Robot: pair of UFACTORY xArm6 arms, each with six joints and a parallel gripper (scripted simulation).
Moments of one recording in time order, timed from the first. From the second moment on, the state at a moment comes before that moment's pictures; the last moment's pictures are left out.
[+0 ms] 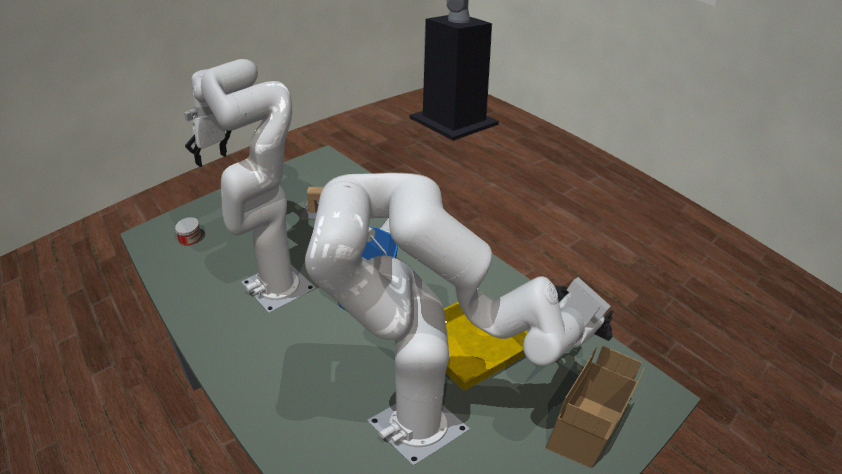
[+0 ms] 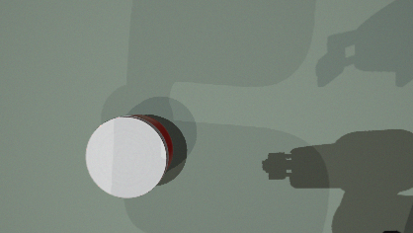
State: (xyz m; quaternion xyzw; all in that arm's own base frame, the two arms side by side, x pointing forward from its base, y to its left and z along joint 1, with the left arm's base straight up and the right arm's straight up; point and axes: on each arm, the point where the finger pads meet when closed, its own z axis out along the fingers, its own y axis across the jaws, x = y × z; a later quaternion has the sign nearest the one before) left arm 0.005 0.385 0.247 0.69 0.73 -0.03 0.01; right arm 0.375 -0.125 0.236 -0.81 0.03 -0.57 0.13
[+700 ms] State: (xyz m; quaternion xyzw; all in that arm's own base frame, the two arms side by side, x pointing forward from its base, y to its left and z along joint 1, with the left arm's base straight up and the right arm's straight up) left arm 0.013 0.399 0.249 0.72 0.70 0.00 0.00; right arm 0.381 -0.113 0.239 -0.81 0.01 -0.56 0.15
